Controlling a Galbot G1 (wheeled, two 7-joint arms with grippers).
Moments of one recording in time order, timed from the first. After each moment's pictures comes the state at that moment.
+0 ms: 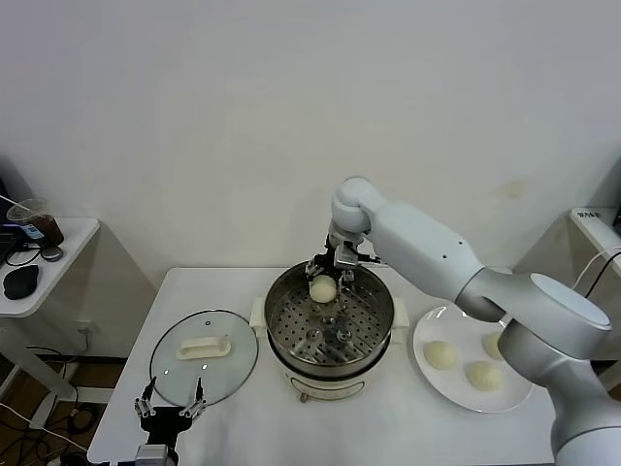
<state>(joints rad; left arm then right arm) 1.68 -1.50 -0.64 -2.02 0.13 0.15 -0.07 0.22 1.29 -0.74 1.01 -0.51 0.80 -1.27</state>
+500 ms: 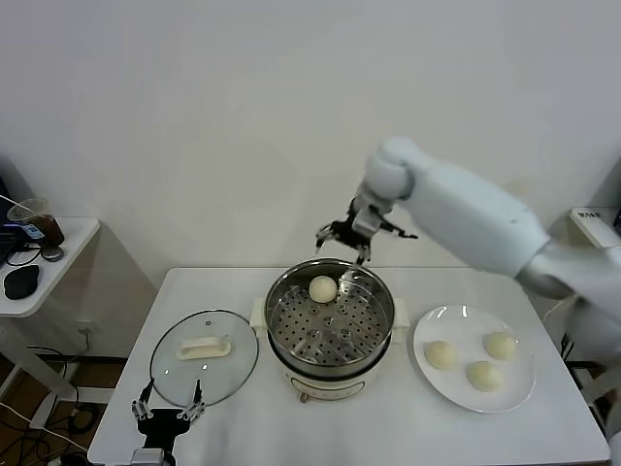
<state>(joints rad) 1.72 -1.49 -0.64 -2.06 0.11 0.16 -0.06 0.42 1.03 -0.82 1.22 -0.10 0.35 -1.30</state>
